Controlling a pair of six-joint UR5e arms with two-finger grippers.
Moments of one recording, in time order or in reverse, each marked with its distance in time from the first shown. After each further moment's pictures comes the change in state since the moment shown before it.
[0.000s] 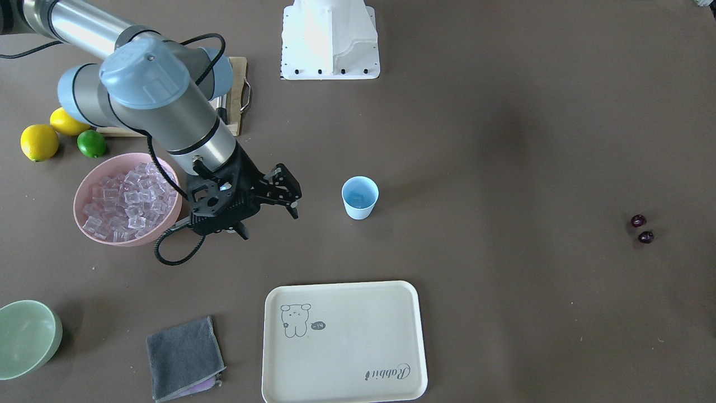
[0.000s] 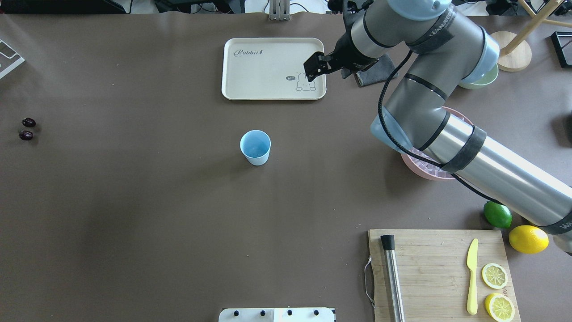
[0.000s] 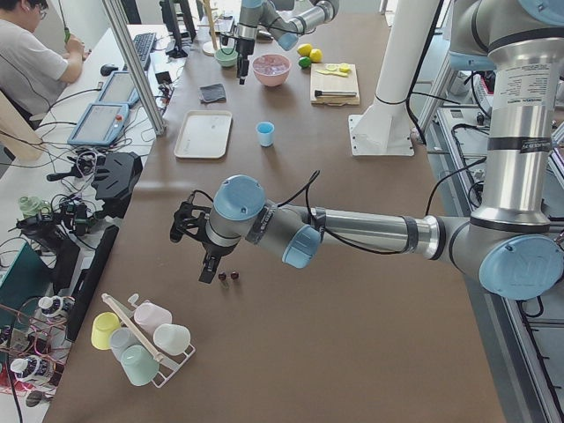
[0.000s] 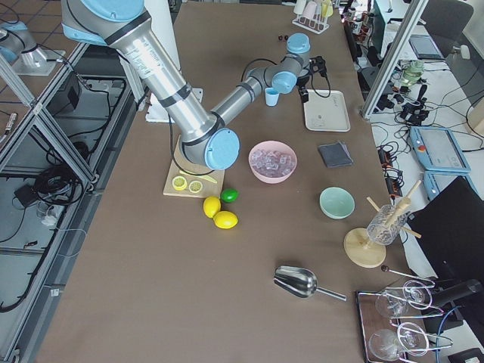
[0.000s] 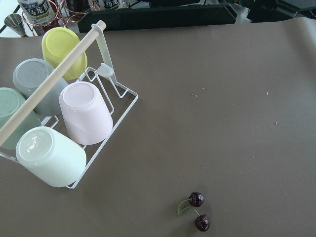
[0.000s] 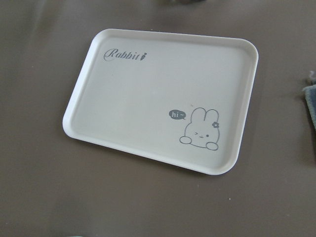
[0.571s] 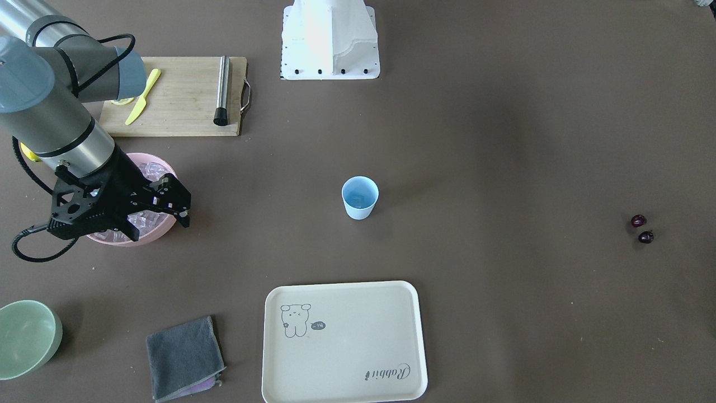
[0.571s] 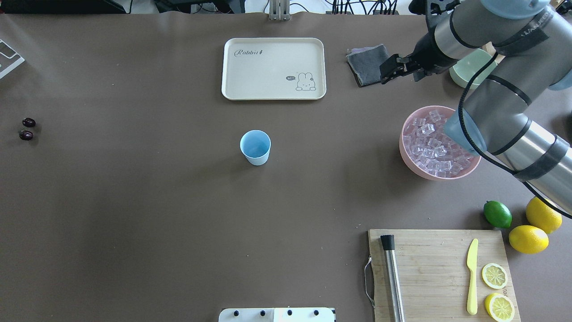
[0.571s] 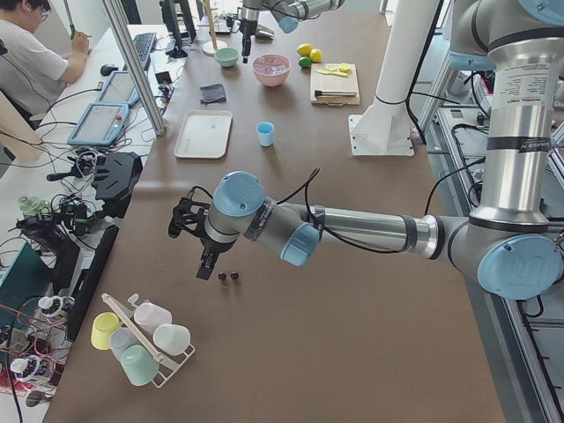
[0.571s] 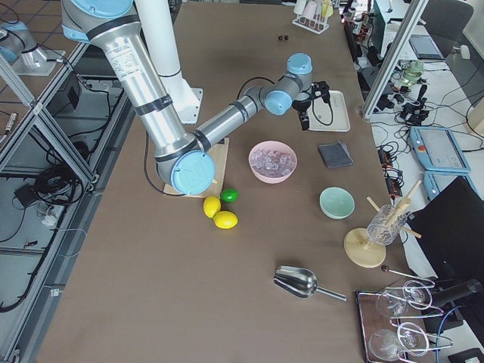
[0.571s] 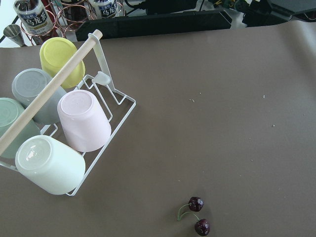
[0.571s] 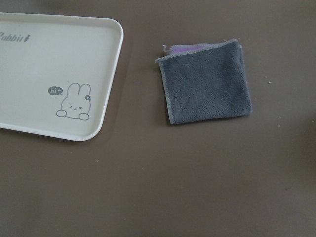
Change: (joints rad) left arm 0.002 -0.009 -0.004 -0.007 0.002 0.004; right arm 0.094 -0.264 0.176 -0.069 0.014 -0.085
